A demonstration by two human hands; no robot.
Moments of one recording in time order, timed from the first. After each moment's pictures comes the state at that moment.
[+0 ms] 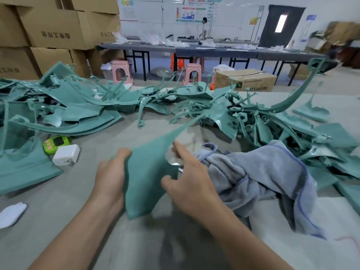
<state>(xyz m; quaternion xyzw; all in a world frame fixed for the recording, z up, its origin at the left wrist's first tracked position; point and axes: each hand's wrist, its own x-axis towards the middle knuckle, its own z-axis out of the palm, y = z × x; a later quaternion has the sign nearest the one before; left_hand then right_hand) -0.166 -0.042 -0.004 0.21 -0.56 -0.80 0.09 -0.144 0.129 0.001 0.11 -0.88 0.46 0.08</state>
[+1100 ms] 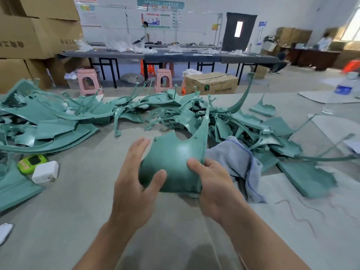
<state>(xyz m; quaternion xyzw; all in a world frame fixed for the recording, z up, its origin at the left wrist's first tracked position) -0.107 0.005 0.018 -0.17 -0.82 -0.48 0.24 -0.078 0.180 0.052 -0.13 -0.59 0.80 -0.01</state>
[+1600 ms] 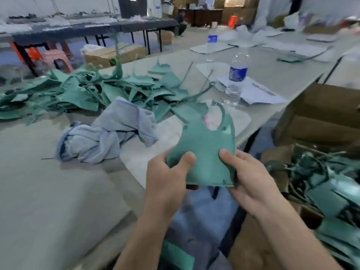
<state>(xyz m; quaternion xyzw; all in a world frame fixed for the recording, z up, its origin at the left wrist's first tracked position) 0.074 0.199 0.022 -0.18 -0.63 -0.72 -0.20 0.171 0.330 0.012 -0.24 -0.45 0.83 0.24</state>
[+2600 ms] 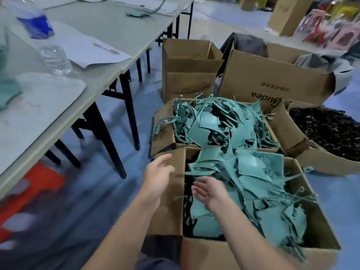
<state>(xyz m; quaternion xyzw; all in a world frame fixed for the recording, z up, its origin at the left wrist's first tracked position) 0.308 0.385 -0.126 -0.31 -0.65 -0.46 -0.51 0.471 0.421 -0.186 -0.65 -0.11 0.67 0.34</state>
